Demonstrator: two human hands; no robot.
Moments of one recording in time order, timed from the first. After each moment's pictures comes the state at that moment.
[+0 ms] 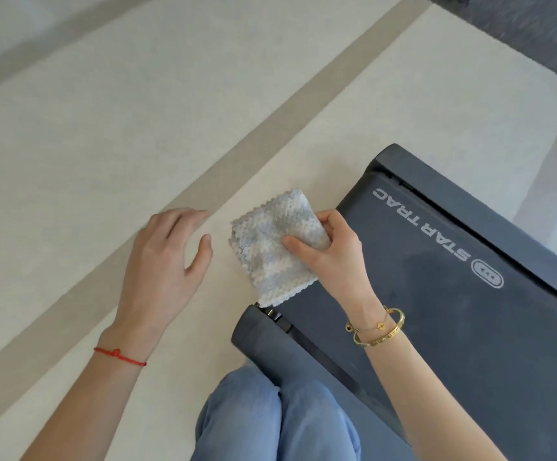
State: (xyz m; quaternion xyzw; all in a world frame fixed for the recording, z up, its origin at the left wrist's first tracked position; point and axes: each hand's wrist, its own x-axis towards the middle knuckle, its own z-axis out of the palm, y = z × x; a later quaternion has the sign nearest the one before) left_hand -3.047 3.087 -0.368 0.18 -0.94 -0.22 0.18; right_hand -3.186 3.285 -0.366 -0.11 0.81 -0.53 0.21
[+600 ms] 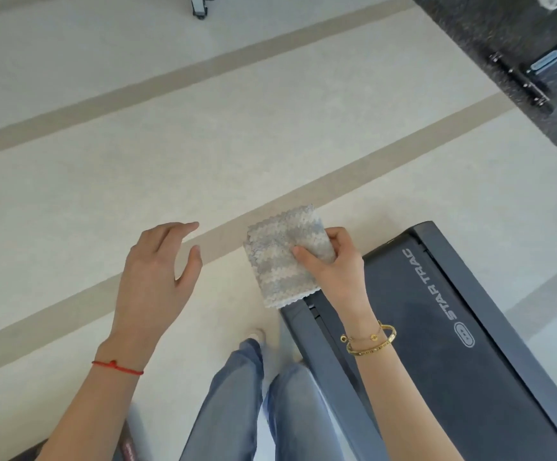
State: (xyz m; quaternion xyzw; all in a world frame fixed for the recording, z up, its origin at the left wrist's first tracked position) left_hand -2.853 3.050 -0.034 0.40 -0.87 -0.21 0.18; right_hand -3.065 3.195 -0.050 -0.18 0.79 -0.50 0.31
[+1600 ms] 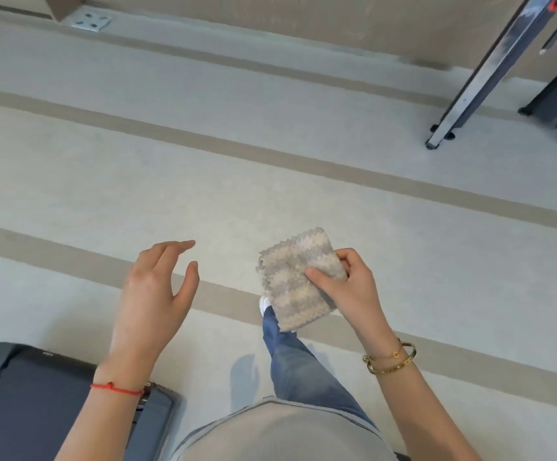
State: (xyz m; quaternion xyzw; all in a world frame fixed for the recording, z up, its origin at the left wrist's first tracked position) left_hand -2.545 2.901 0.084 0.70 -0.64 -0.13 0.30; right_hand -2.826 2.857 0.055 -0.47 0.63 -0.38 0.48
